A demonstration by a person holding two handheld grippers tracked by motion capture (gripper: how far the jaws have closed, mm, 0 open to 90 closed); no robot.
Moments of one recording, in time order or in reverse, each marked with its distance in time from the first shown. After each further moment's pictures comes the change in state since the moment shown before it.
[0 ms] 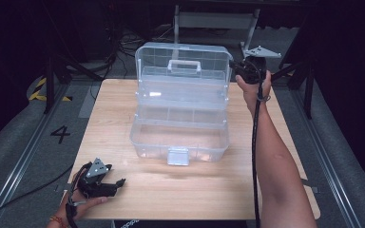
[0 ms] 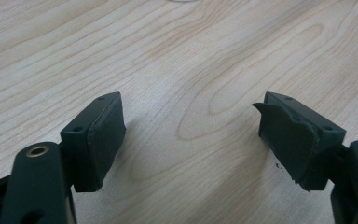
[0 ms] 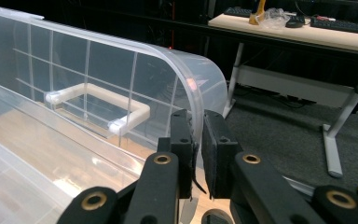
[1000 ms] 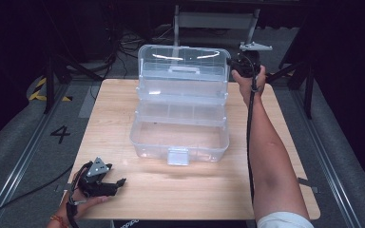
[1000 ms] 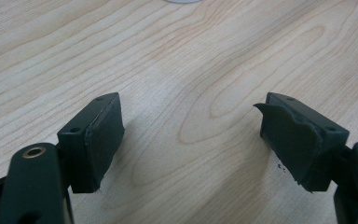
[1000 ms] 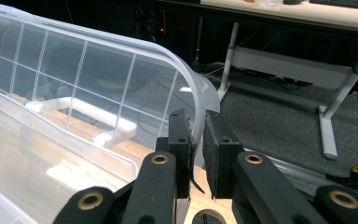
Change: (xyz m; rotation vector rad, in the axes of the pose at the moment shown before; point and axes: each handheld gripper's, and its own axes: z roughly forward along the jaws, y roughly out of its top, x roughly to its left) left arm 0.001 0.001 0.001 0.002 -0.005 -0.003; right arm -0.015 0.001 0.042 0.082 -0.026 0.024
